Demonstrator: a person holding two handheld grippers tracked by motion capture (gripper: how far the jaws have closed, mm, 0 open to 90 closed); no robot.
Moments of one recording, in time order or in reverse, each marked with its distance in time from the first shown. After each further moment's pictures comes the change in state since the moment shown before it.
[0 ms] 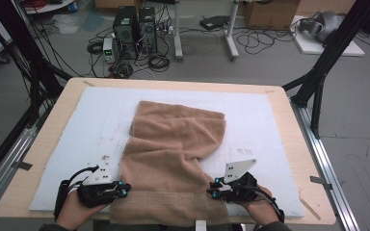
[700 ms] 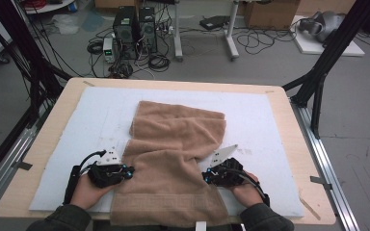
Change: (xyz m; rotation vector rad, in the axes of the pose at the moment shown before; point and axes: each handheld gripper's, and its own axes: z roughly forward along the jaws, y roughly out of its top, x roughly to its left) left arm 0.038 0.007 0.036 0.037 0.106 -0.025; right arm -0.041 0.007 0.042 0.123 -0.017 0.025
